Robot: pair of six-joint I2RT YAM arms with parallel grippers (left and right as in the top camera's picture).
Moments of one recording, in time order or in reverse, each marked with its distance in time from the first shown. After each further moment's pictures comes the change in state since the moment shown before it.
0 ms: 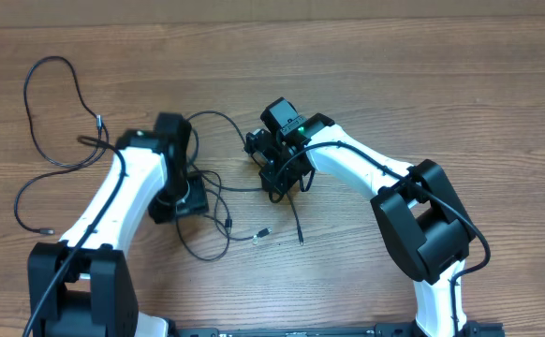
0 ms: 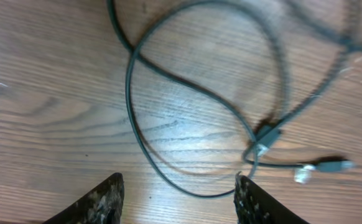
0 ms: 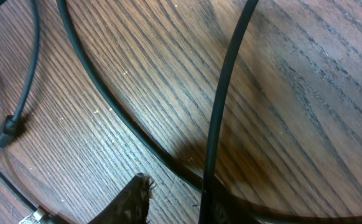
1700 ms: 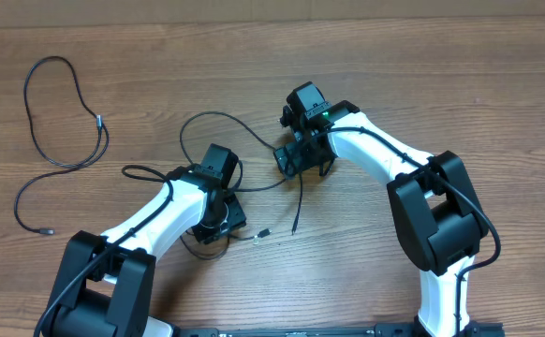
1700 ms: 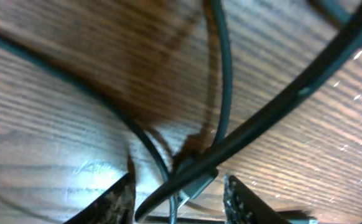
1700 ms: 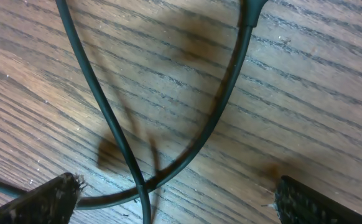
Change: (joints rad) left arm -0.237 -0.002 -0.303 0.444 0.067 -0.441; right arm -0.121 0.000 -0.001 0.020 0.205 0.237
